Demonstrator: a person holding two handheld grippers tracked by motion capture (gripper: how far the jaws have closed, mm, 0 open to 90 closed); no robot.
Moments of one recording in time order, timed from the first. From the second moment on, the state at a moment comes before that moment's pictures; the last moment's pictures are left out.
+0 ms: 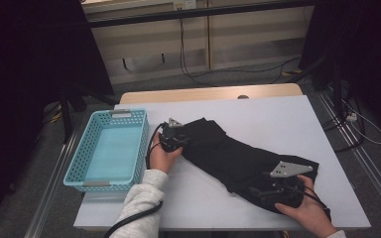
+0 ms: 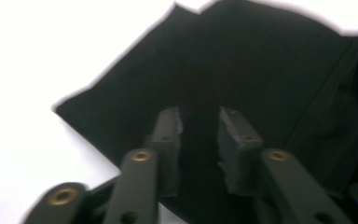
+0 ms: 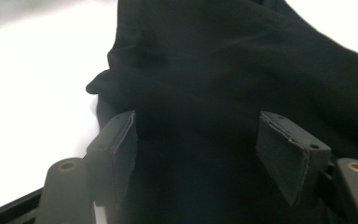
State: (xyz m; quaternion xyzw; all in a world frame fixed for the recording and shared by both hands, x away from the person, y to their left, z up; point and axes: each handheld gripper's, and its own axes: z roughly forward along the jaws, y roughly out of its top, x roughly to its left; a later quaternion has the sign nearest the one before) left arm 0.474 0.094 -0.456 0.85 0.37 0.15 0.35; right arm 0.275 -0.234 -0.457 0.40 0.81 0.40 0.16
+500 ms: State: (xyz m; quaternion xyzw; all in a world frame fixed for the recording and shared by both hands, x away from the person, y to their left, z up) left arm 0.469 0.110 -0.446 0.82 0.41 0.15 0.37; right arm 0.278 -0.235 -0.460 0.41 0.80 0.40 0.17
